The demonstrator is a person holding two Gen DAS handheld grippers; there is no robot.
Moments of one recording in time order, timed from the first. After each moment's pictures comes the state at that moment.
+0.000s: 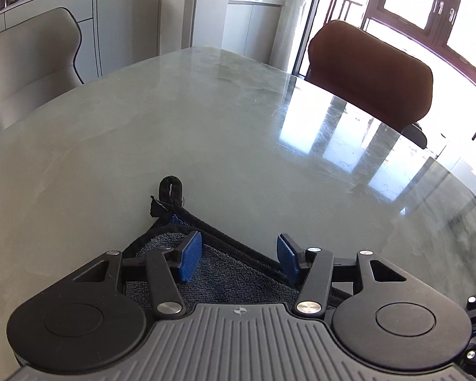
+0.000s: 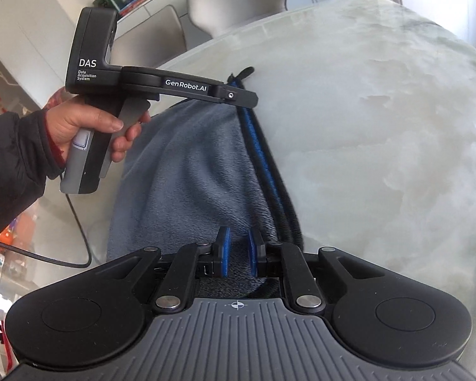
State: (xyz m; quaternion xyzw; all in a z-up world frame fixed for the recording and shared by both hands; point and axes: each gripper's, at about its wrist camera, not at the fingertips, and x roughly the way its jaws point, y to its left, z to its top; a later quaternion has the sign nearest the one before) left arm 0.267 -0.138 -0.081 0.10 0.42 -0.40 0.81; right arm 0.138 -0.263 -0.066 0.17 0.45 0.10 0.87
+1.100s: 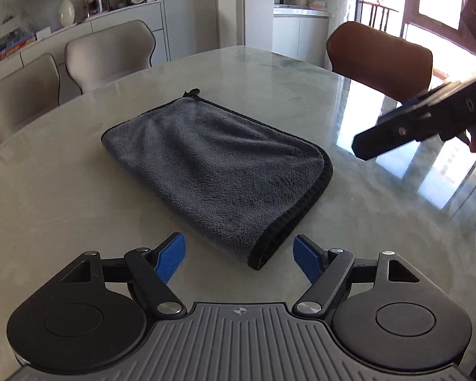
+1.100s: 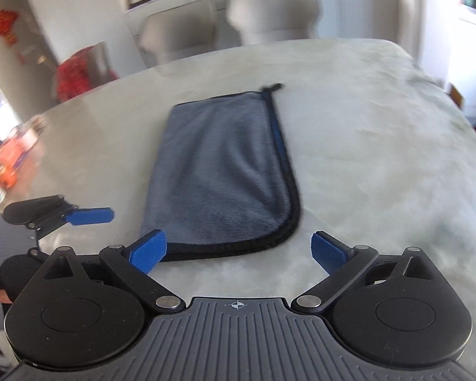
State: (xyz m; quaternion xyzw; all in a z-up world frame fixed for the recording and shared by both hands) left arm -0.030 -0.056 -0.036 0.16 0.38 -0.27 0.87; right arm 0.070 -0.246 0.003 0.03 0.43 0.19 0.88
